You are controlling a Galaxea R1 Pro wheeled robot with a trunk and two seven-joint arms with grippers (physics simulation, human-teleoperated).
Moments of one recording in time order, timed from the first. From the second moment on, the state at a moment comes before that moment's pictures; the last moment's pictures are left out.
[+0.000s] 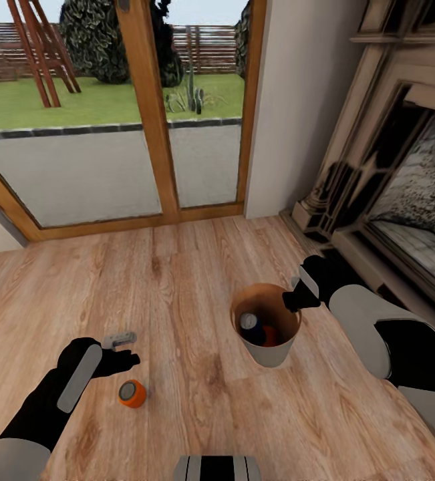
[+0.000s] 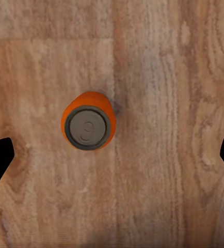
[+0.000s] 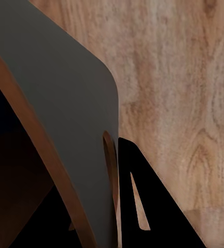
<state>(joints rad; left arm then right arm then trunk) -0.52 0.18 -0.10 -1.20 0.64 1.05 0.39 -1.32 -0.03 0.06 -0.19 0.08 1.05 0.12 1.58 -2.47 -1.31</state>
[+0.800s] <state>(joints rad) -0.52 0.18 -0.09 -1.21 0.64 1.05 0.40 -1.32 -0.03 0.06 -0.19 0.09 1.05 0.12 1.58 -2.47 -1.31</state>
